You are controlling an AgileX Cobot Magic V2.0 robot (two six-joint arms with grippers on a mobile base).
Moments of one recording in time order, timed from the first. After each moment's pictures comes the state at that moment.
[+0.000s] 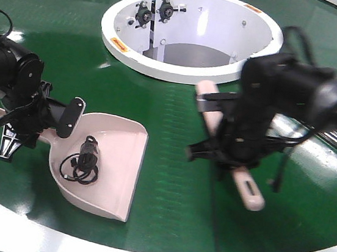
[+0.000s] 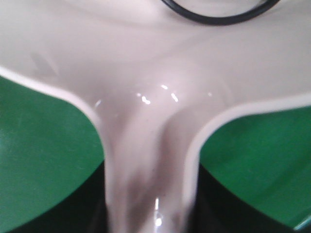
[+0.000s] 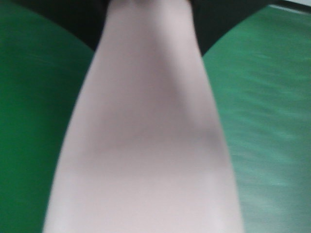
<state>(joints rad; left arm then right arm) -0.23 1.88 -1.34 0.26 0.95 1.34 0.41 1.84 -1.45 -0.01 1.18 0.18</state>
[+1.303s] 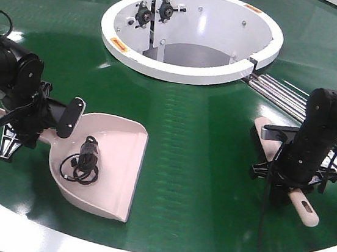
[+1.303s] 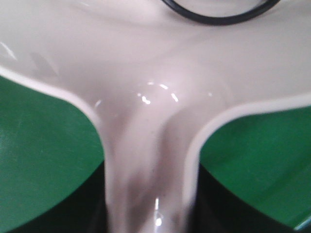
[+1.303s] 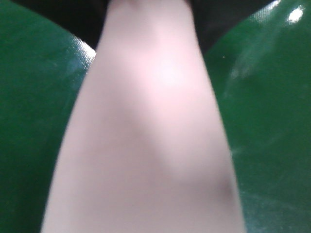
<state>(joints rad) -0.23 1.88 -1.34 0.26 0.95 1.34 0.07 2.00 -1.35 0.03 1.12 -0.06</state>
